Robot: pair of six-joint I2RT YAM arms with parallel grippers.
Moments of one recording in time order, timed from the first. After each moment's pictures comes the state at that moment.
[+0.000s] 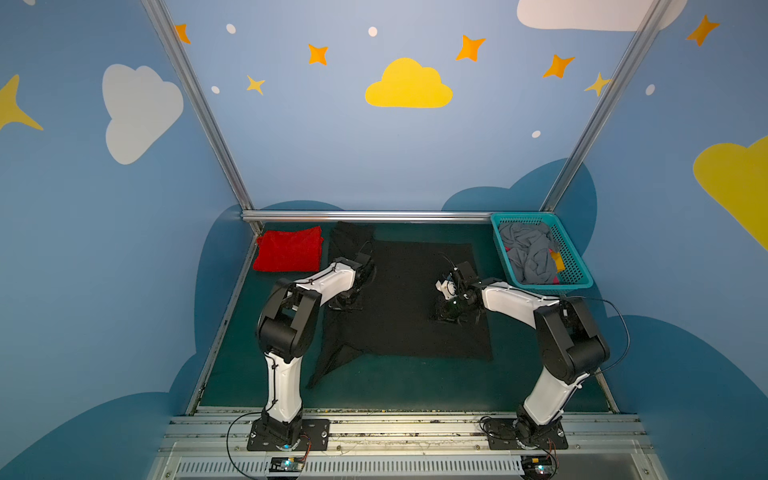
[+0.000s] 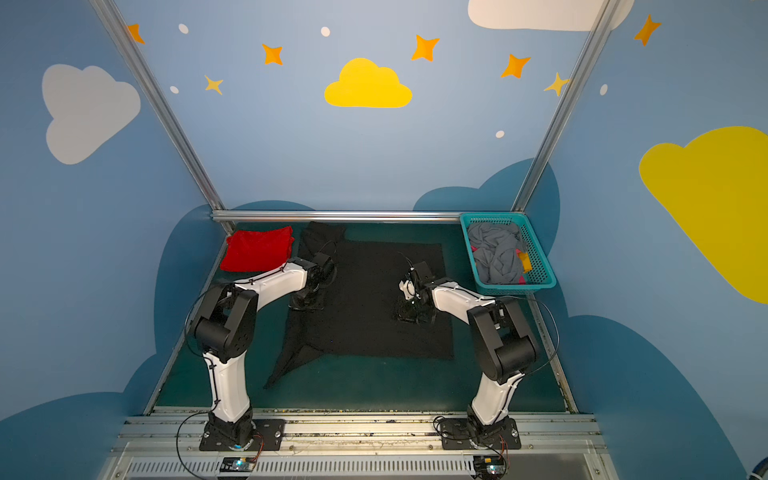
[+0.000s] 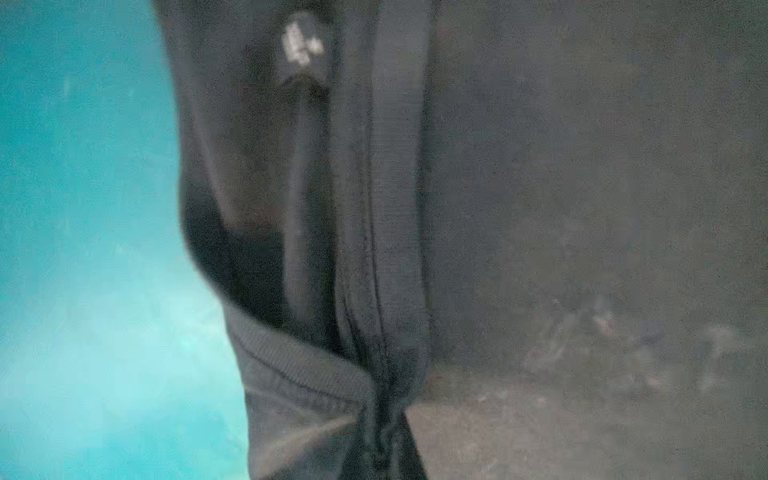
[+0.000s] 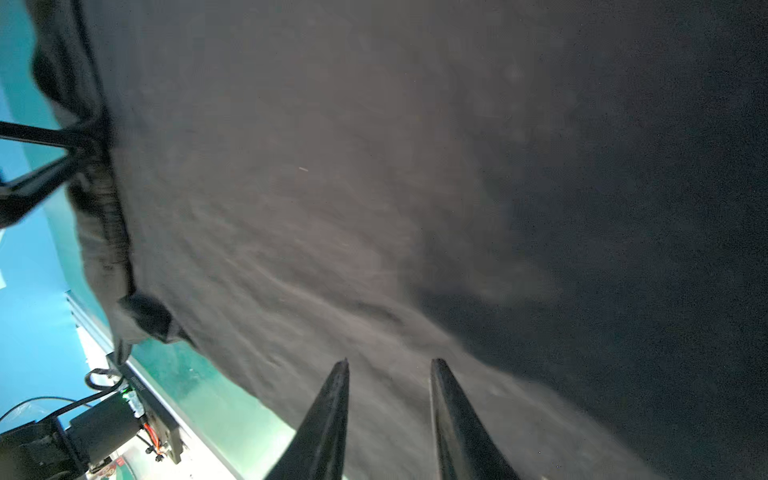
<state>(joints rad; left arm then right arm) -0.40 1.98 1.39 -0.94 -0.31 -0.47 0.45 1.77 1.04 -0.51 -0.43 0.40</state>
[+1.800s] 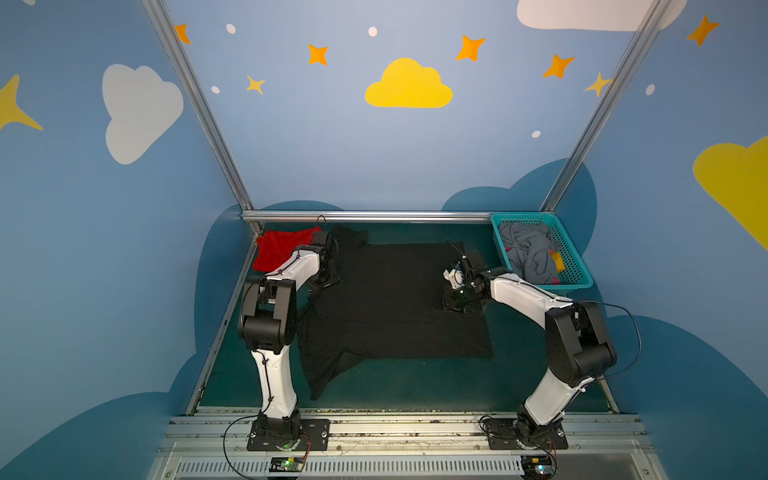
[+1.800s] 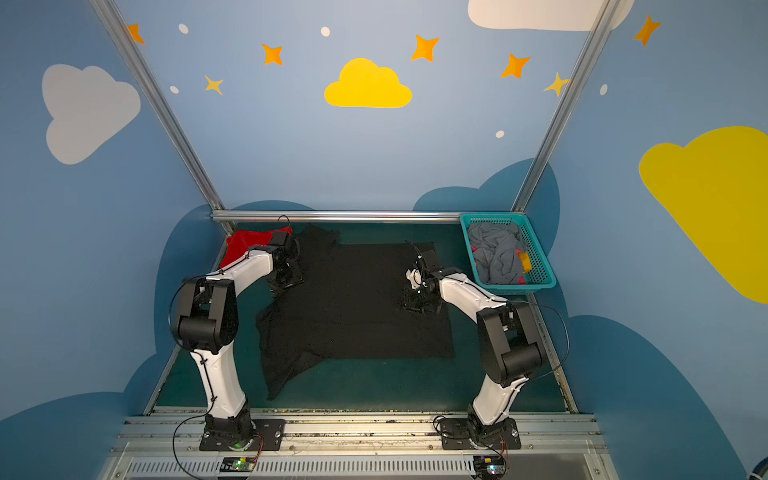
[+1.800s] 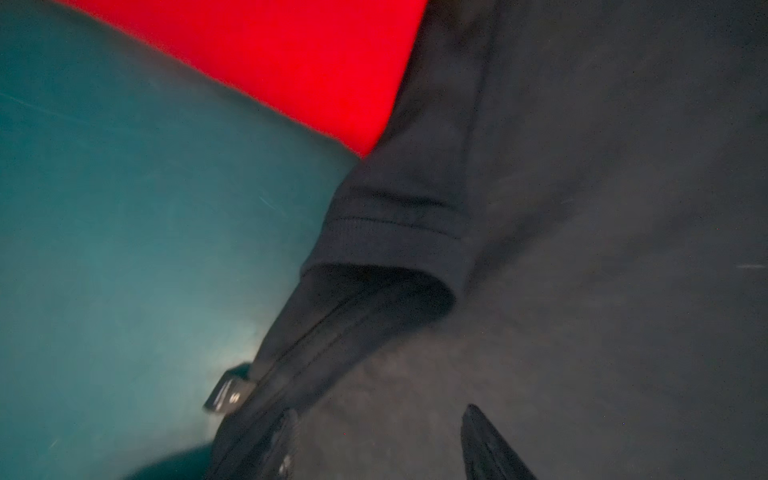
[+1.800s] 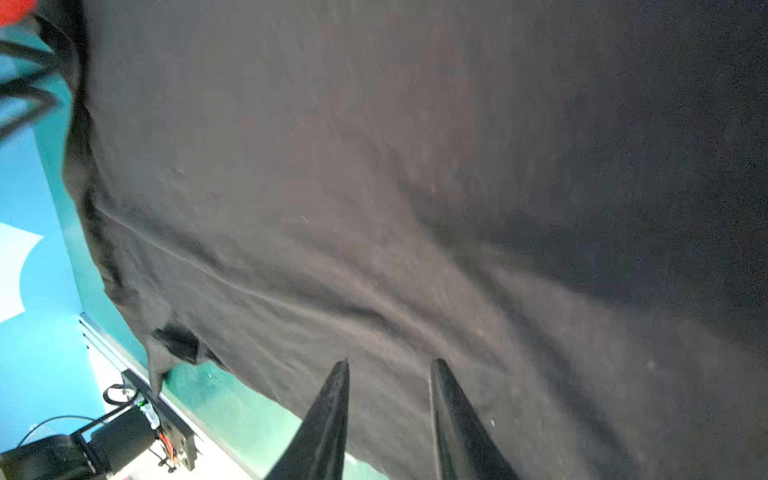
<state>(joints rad) -0.12 2.03 1.49 -0.75 -0.12 -0.56 0.40 1.75 1.18 -0.63 -0.41 0.37</state>
